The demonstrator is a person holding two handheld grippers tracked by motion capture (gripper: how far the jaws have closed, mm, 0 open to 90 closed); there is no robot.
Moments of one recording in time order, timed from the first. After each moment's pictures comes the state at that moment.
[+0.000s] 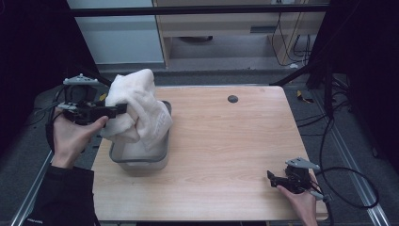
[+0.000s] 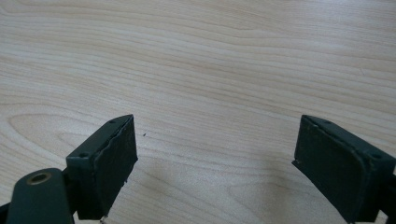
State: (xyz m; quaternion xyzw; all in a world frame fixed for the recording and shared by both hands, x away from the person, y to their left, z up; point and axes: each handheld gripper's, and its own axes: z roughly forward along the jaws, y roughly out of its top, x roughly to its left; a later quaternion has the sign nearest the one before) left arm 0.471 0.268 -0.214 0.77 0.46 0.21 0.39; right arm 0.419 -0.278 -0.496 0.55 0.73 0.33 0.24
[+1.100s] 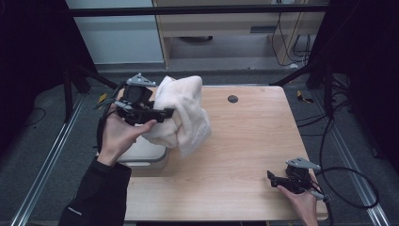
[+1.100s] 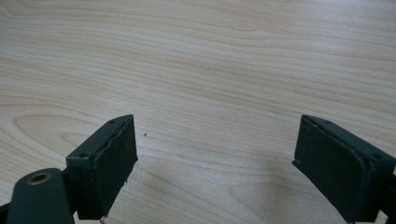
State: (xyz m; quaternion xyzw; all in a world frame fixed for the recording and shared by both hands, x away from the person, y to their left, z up) left arm 0.476 0.158 -0.220 0.83 0.38 0.17 0.38; right arm 0.418 -0.279 -0.495 0.55 0.73 0.34 0.23
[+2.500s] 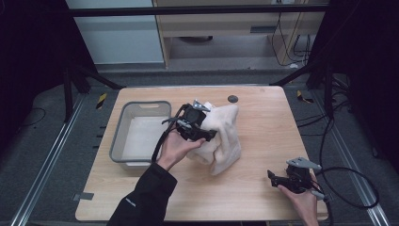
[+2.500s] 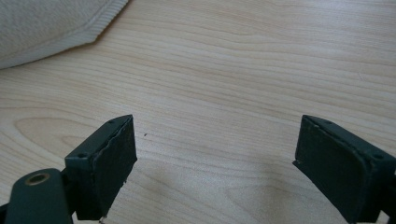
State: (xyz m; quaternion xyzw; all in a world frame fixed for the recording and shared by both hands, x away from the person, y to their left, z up) left arm 0.507 0.058 -0.324 0.86 0.35 0.11 0.36; right arm 0.419 -0.280 -0.494 0.55 0.72 0.34 0.24
